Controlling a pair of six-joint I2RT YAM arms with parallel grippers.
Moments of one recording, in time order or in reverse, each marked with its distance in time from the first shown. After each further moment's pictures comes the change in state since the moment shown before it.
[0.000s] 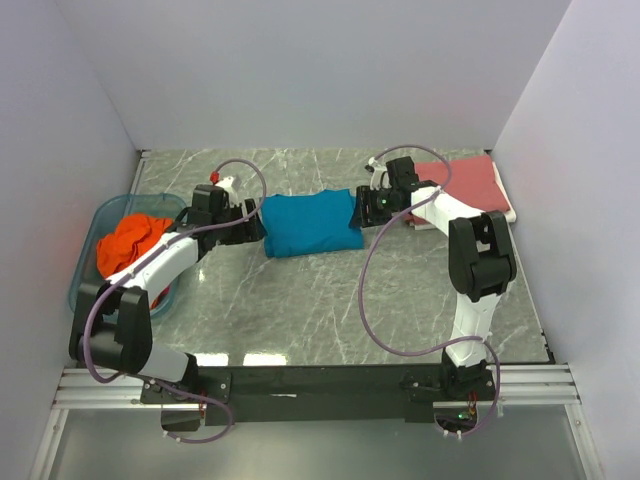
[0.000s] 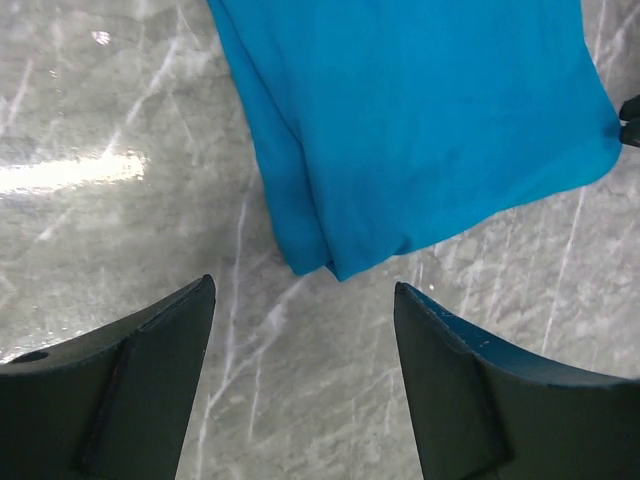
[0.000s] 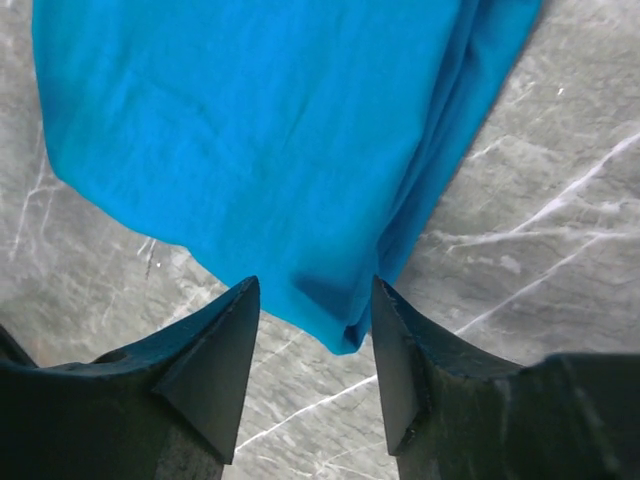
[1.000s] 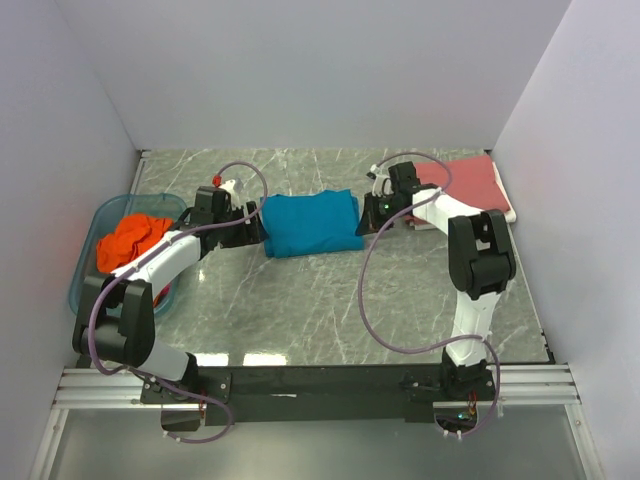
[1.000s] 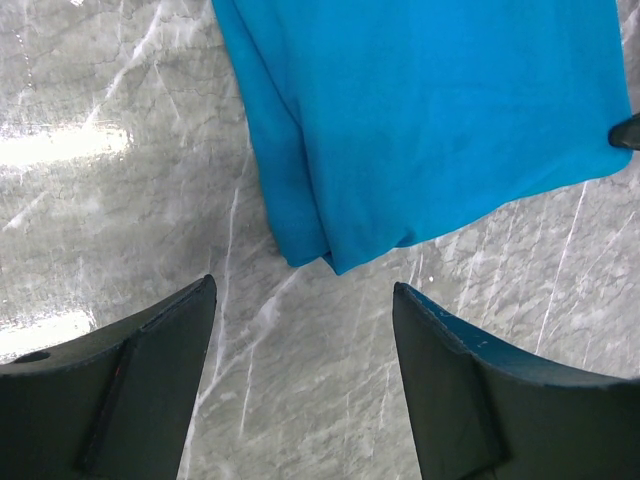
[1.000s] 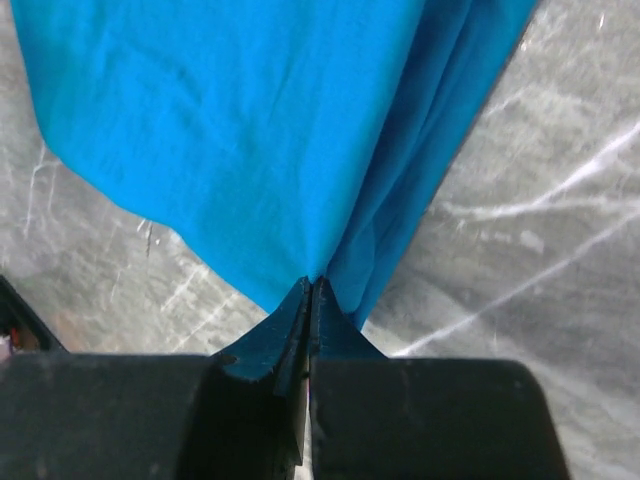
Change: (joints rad) left arm 0.000 0.042 0.000 -0.009 0.031 -0.026; right arm -0.015 0.031 -0.014 -0.033 -0.056 0.003
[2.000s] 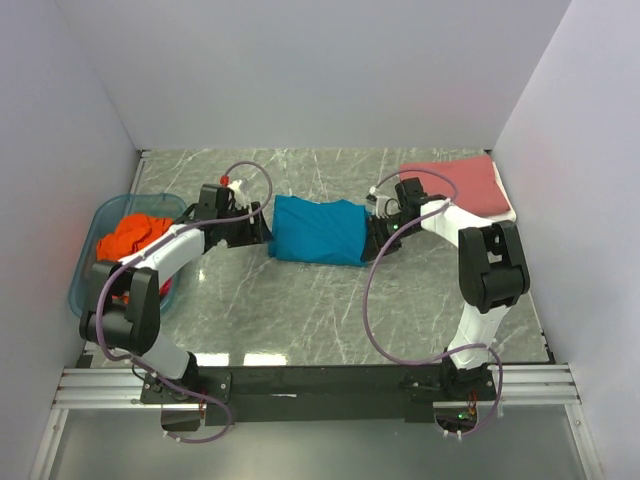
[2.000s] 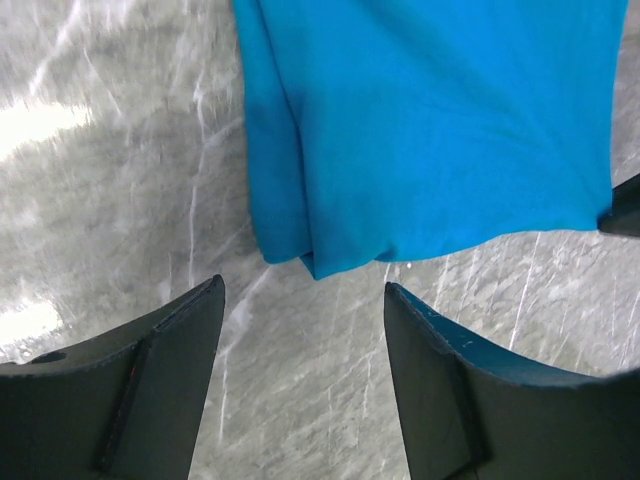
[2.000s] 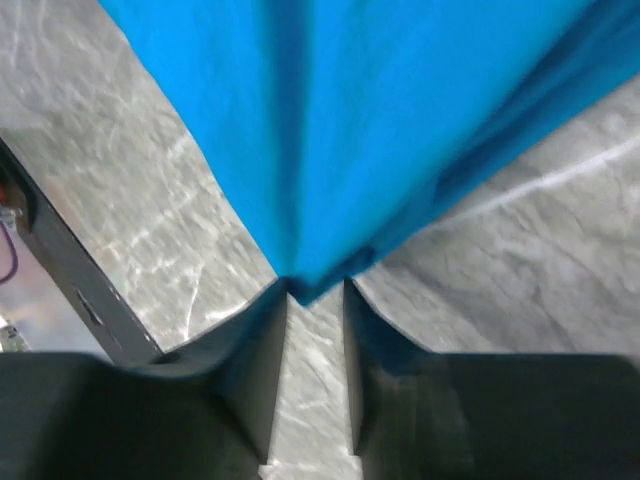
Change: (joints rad) left arm 0.000 0.071 0.034 -0.010 0.100 0.008; right arm -0.012 -0.142 -0.180 -0.152 -0.126 -0.206
